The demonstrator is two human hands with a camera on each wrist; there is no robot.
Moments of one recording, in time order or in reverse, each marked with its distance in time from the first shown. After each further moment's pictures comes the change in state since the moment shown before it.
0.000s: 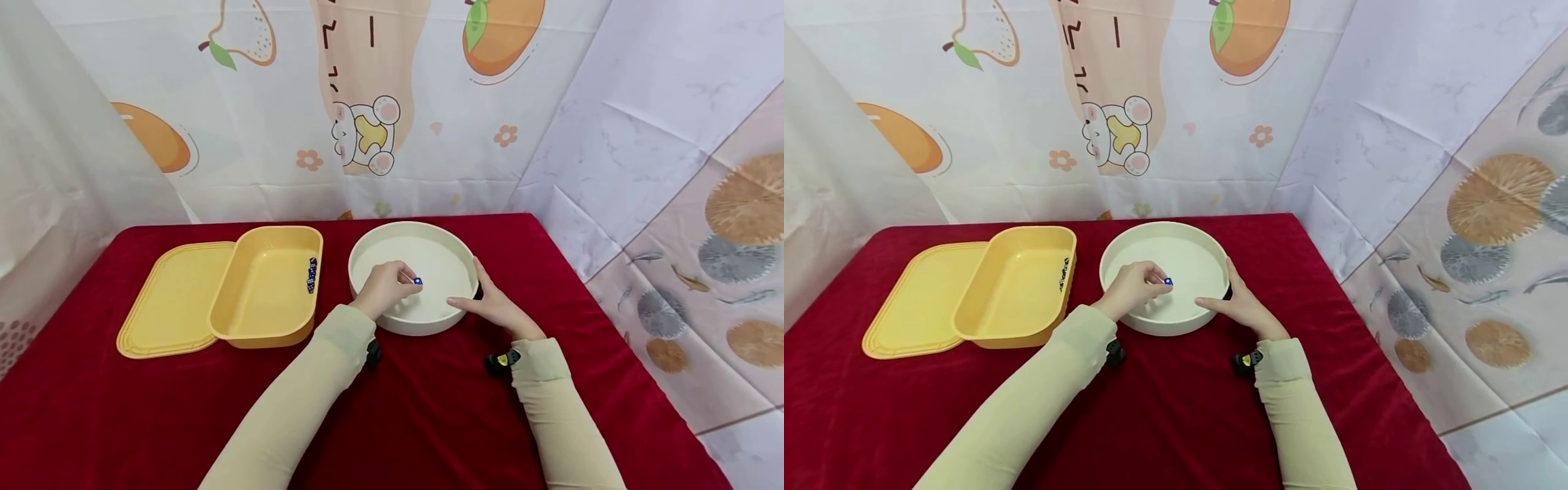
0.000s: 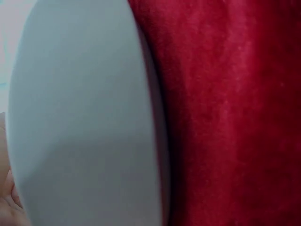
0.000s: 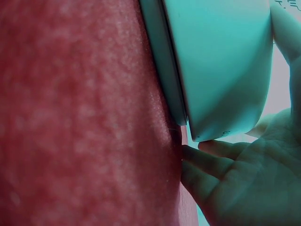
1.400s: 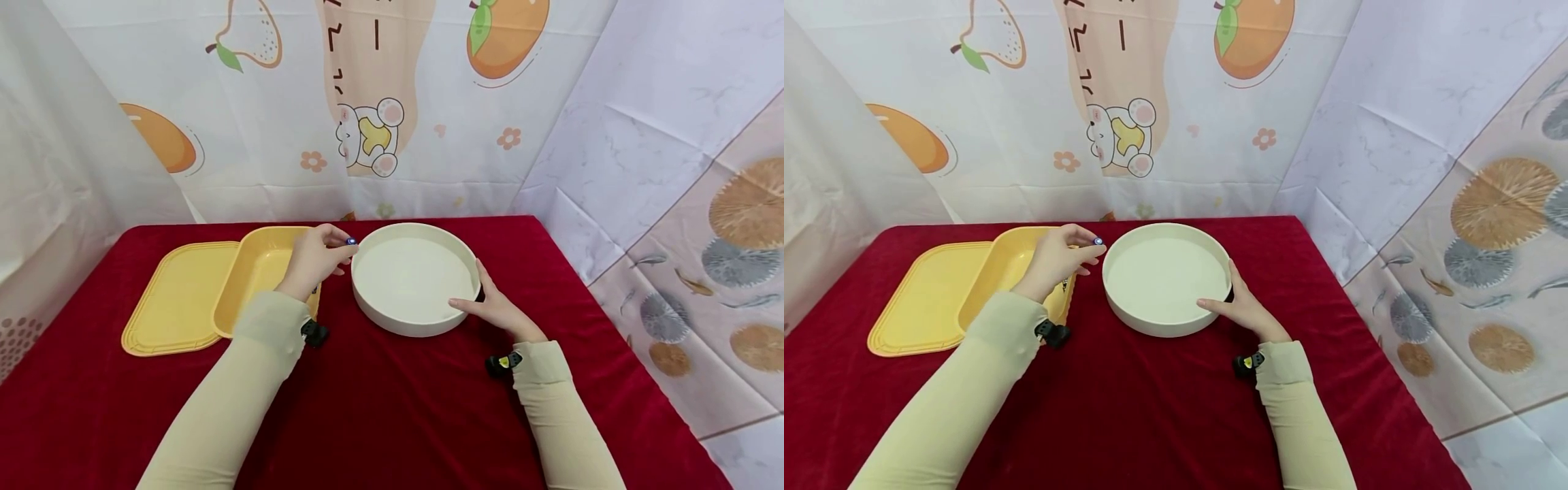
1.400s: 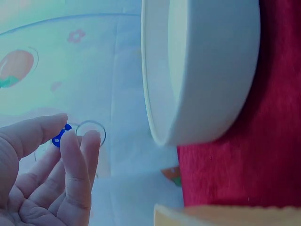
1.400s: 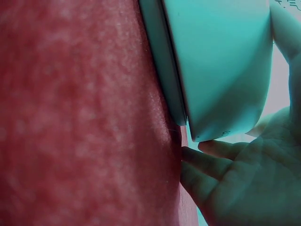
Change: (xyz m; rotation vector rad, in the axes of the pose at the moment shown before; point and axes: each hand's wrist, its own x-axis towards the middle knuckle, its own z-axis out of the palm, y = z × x) left_hand -0.036 -0.011 -0.110 -0.191 0.223 -0.090; right_hand -0.004 -0.002 0.001 0.027 -0.008 -0.016
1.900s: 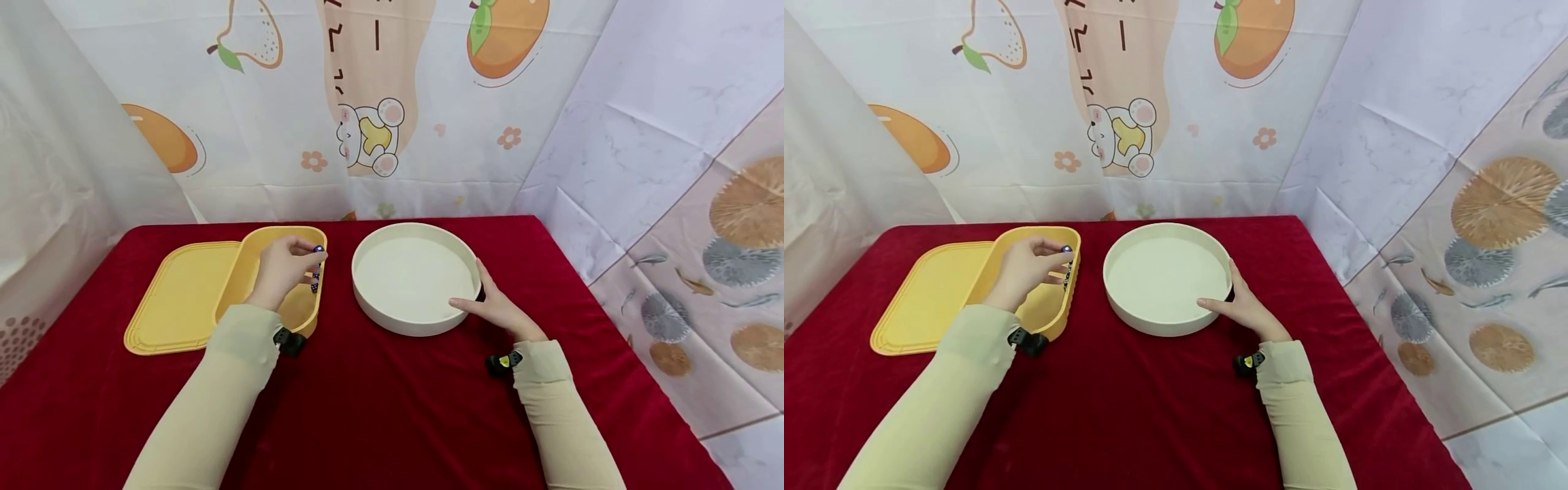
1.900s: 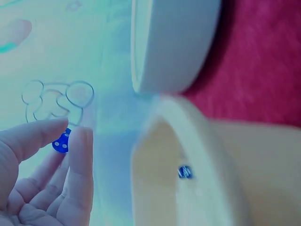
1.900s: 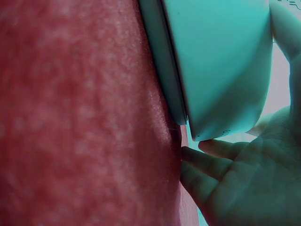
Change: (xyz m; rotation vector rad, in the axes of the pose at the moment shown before) left_hand -0.012 -0.034 -0.032 -0.098 0.055 -0.082; right_hand 0.003 0.003 0.000 0.007 0.008 -0.005
